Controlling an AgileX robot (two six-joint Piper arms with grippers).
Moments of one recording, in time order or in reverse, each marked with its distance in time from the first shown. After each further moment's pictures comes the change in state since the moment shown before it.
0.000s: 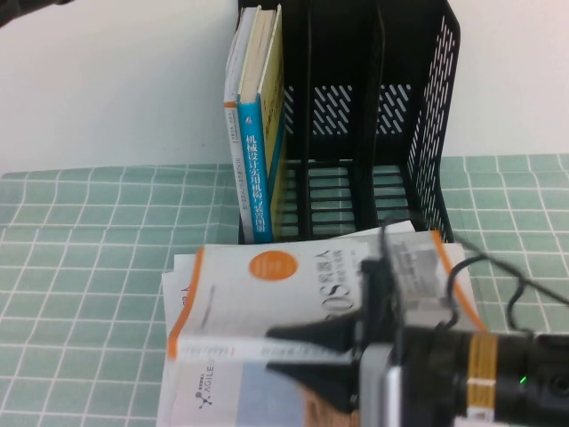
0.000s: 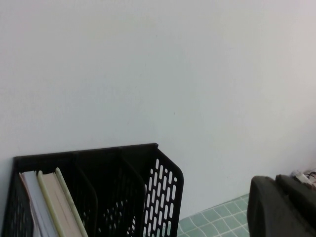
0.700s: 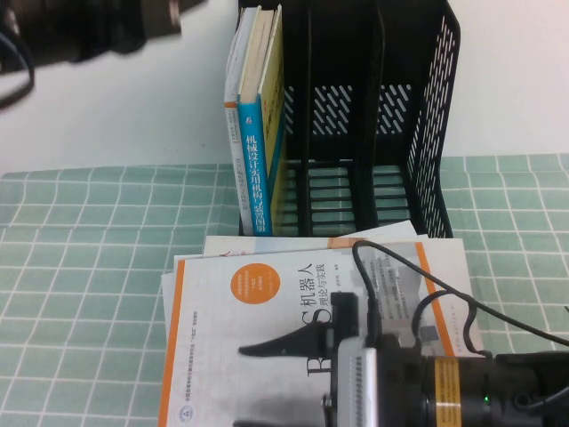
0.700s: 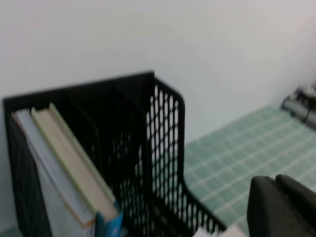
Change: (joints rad) right arm 0.049 0.150 -0.006 0.023 -0.147 0.260; left arm 0.000 0.000 0.000 0.193 0.181 -0.043
